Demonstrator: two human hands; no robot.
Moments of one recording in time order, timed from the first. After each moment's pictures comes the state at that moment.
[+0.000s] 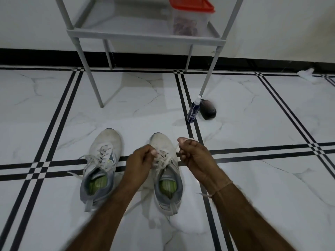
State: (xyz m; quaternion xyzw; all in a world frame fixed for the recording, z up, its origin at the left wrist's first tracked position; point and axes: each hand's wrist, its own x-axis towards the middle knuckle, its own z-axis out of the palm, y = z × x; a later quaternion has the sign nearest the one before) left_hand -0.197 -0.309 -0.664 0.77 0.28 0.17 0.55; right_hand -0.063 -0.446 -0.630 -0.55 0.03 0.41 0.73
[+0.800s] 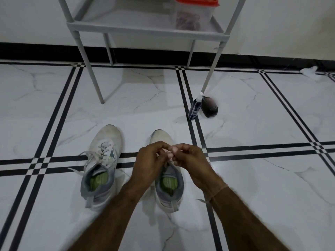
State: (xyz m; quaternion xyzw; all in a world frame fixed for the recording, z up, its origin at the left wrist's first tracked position) left_hand -0.183 -0.326 -0.651 0.81 0.25 0.15 0.51; right_hand -0.081 -0.452 -0.646 -0.64 -0.11 0.40 0.64
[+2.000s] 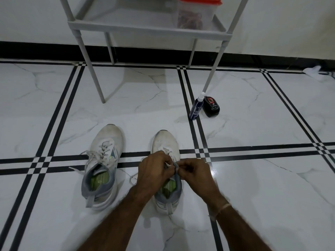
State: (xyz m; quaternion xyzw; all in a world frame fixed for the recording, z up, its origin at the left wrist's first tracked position) left_hand -0.184 -0.341 -0.676 0.90 0.27 0.07 0.34; right_hand -0.095 -0.483 -0.679 -0.79 -0.25 0.27 0.49
